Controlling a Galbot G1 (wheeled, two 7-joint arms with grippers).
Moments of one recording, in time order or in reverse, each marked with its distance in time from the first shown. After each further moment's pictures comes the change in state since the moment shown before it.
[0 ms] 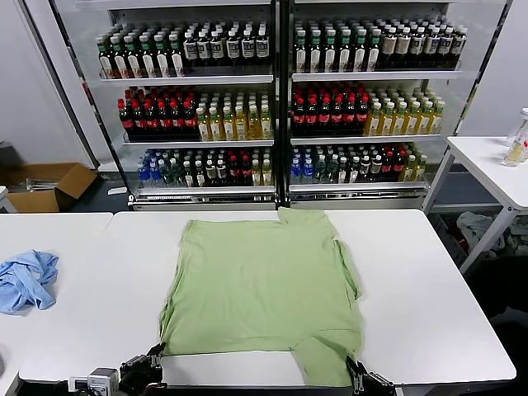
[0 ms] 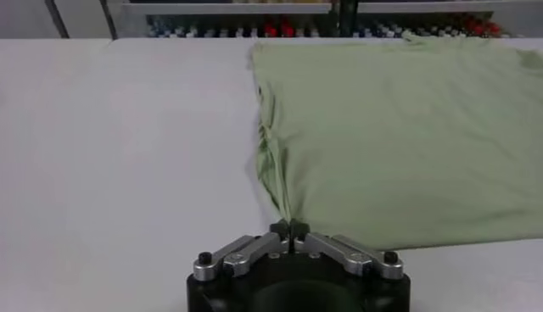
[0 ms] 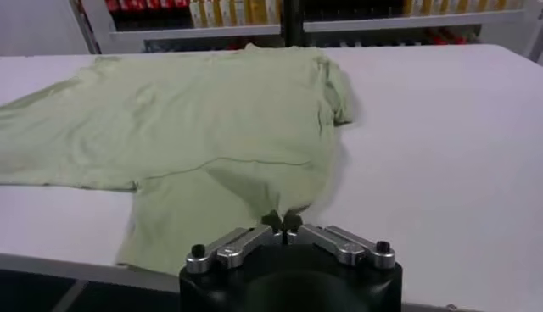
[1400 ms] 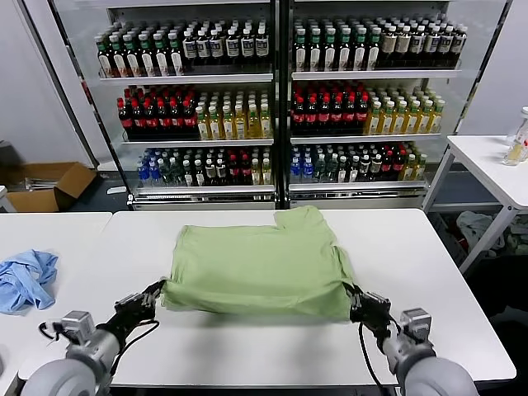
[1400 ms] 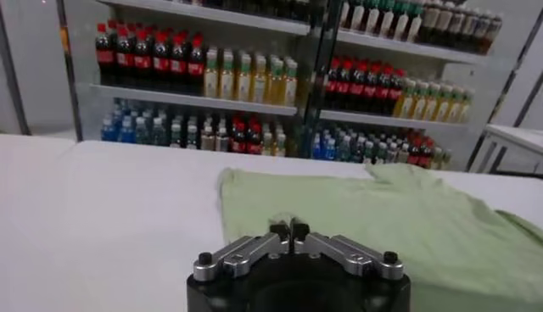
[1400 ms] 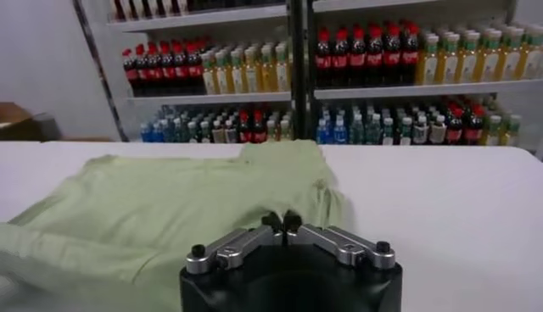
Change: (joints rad) left arm -0.309 0.095 -0.042 0.116 -0.235 -0.087 0.136; right arm 0.588 -0.048 -0.087 -0.123 0.212 -0.190 0.065
